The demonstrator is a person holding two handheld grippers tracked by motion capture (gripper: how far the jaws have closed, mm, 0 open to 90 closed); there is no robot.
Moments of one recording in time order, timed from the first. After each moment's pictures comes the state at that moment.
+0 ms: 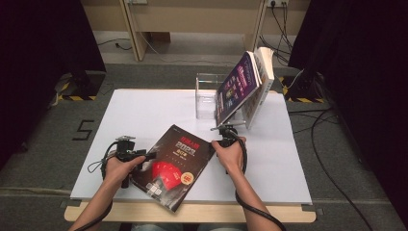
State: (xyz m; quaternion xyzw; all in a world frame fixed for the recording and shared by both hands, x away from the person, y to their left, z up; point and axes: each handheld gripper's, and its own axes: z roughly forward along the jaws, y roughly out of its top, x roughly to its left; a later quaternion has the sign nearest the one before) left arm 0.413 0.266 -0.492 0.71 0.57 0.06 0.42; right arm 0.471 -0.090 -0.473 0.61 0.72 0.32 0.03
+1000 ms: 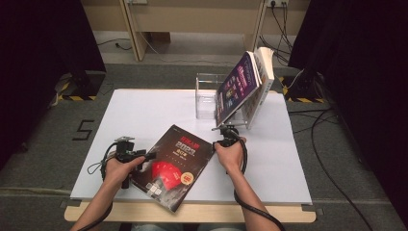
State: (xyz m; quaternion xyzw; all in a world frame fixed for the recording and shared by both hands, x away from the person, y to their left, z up) left arm 0.410 0.270 -0.494 0.70 0.57 0.06 0.43; right arm 0.469 -0.093 -0.473 0.61 0.72 0.33 0.04
